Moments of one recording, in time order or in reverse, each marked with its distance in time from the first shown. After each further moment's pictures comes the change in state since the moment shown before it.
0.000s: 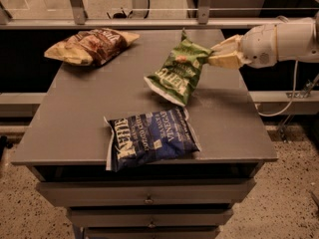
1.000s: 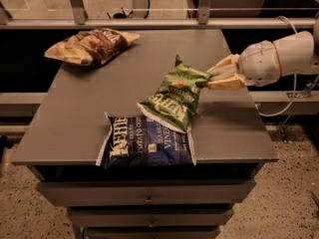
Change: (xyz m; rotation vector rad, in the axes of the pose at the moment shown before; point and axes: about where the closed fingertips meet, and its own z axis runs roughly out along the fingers) arm 0.015 0.072 -0.003 -0.217 -0.002 -0.156
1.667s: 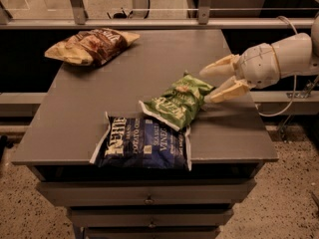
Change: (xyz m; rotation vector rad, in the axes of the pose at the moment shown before) arm 0.008 0.005 0.003 -0.025 0.024 -0.032
